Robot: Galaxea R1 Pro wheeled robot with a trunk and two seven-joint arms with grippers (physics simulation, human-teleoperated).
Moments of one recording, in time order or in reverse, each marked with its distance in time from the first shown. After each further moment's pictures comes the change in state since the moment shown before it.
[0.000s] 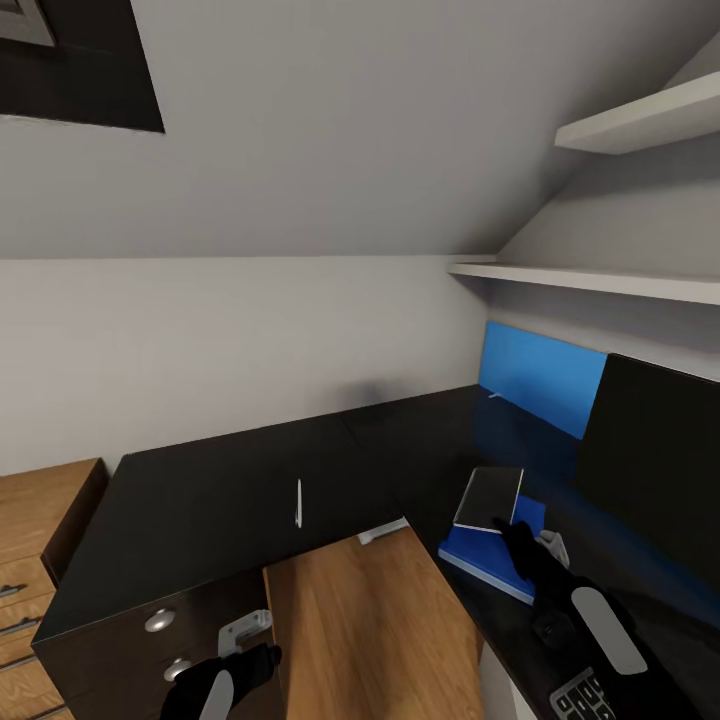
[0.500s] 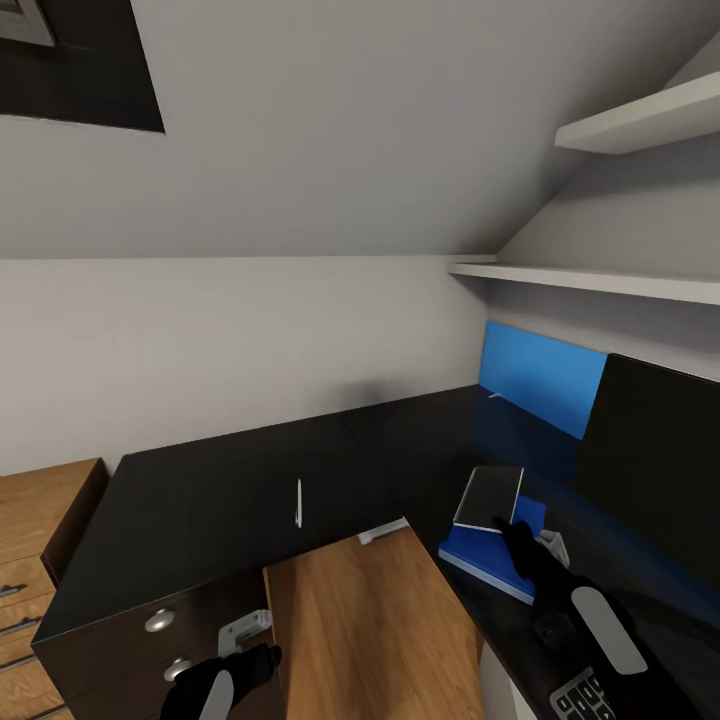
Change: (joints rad) left arm 0.000 0.000 0.000 0.000 0.000 0.000 0.000; right arm 0.000 0.000 0.000 -0.001 0.000 -0.001 0.006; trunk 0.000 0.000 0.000
